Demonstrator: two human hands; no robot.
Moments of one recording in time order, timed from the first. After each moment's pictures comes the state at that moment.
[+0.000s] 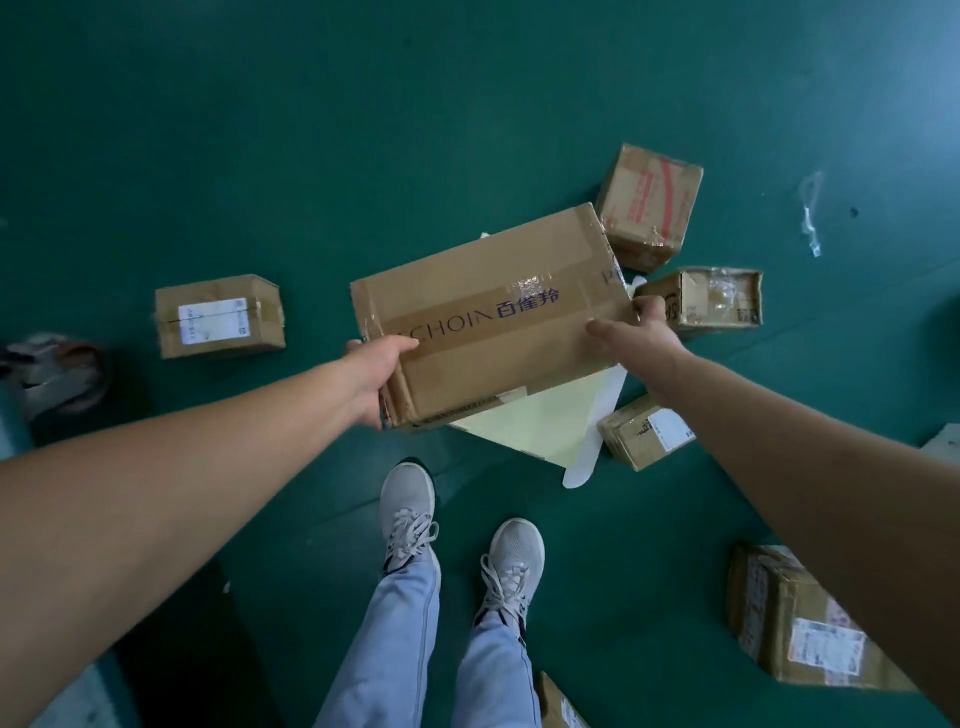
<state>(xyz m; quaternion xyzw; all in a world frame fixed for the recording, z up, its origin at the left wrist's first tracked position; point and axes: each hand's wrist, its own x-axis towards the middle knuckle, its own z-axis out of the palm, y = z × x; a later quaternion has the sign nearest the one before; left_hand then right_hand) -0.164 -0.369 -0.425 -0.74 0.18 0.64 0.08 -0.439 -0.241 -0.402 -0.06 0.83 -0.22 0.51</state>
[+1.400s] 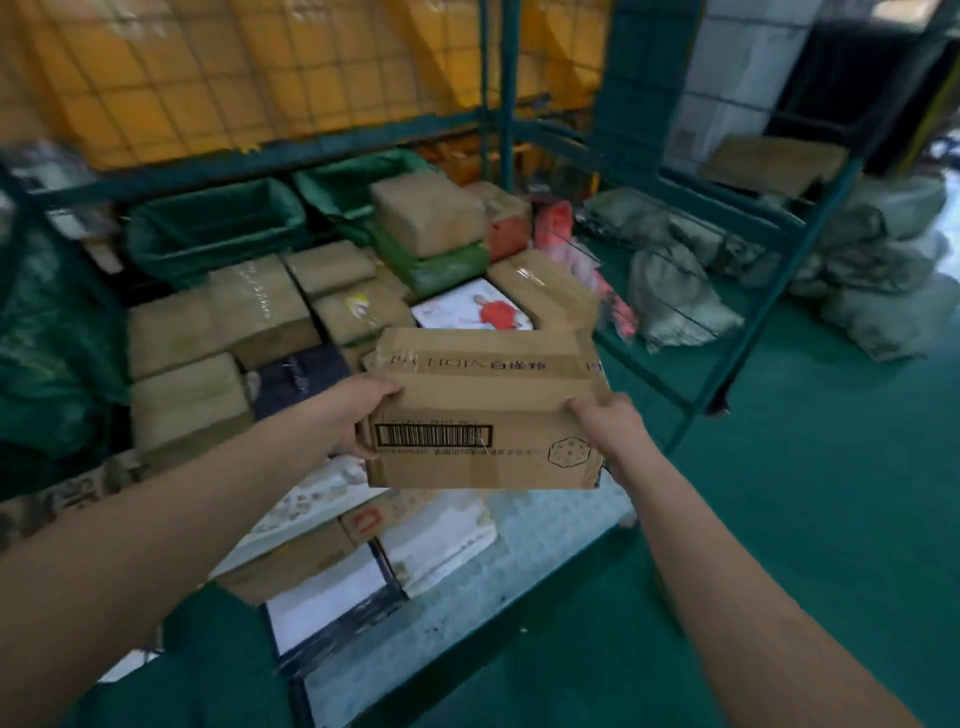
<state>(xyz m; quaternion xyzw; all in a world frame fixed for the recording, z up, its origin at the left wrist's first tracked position) 0.536 0.059 0.341 -0.80 -0.06 0.39 -0.45 0.341 -0.174 0.288 -0.66 0.49 -0.08 0.56</state>
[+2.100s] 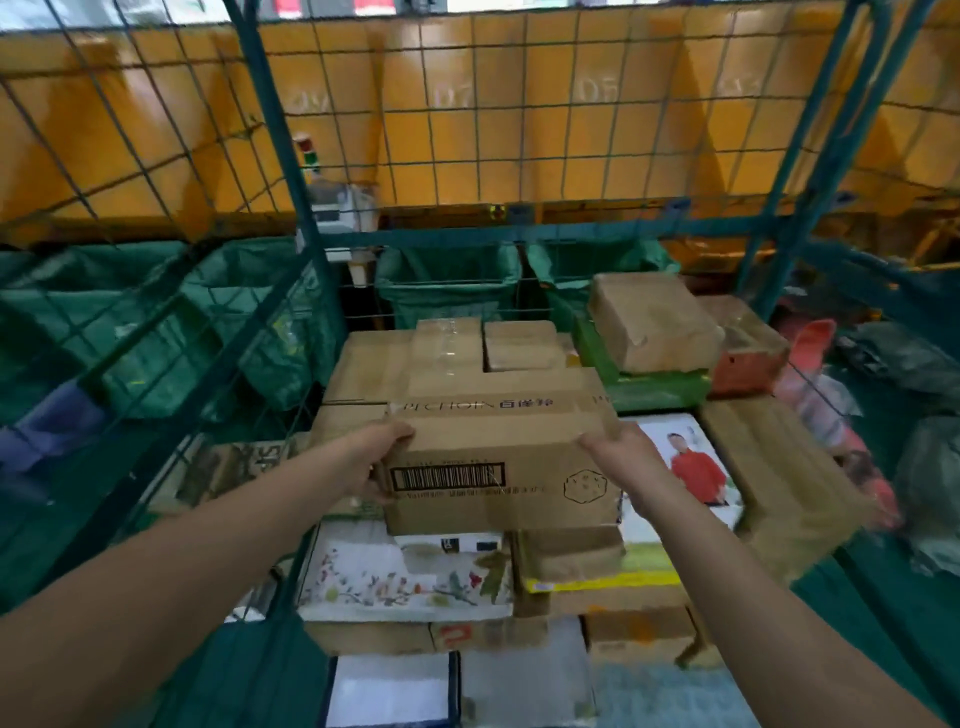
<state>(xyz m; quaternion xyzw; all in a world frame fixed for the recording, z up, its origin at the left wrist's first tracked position) 0.720 0.136 0.366 -0.76 -0.27 0.24 -0.54 0.676 -0.162 0.328 -0.82 0.26 0.04 0.51</state>
